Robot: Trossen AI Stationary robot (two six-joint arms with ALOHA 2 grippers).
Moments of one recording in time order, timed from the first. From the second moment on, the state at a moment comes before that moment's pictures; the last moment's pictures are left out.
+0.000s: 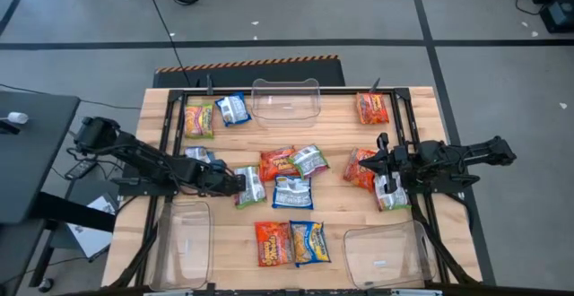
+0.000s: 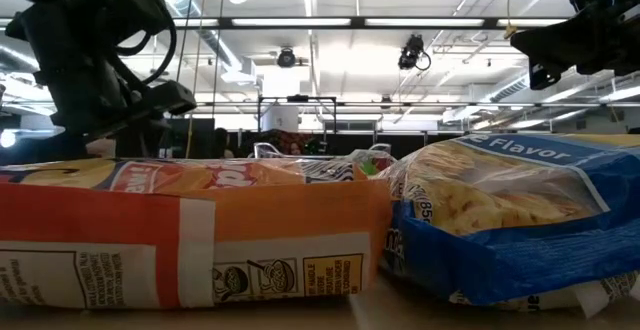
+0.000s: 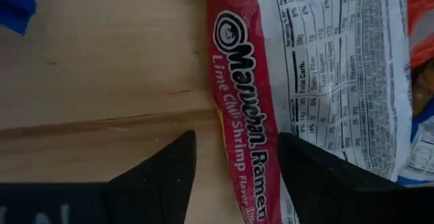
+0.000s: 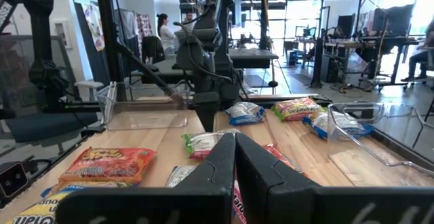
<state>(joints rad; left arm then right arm) -0.26 1.36 0.50 -0.27 -0.20 -1.84 0.15 0.03 0.01 0.09 0.14 0.00</state>
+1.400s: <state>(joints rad) -0.48 1.52 0.76 -0.34 -0.37 -1.71 0.15 0.03 0.01 0.29 0.18 -0.31</state>
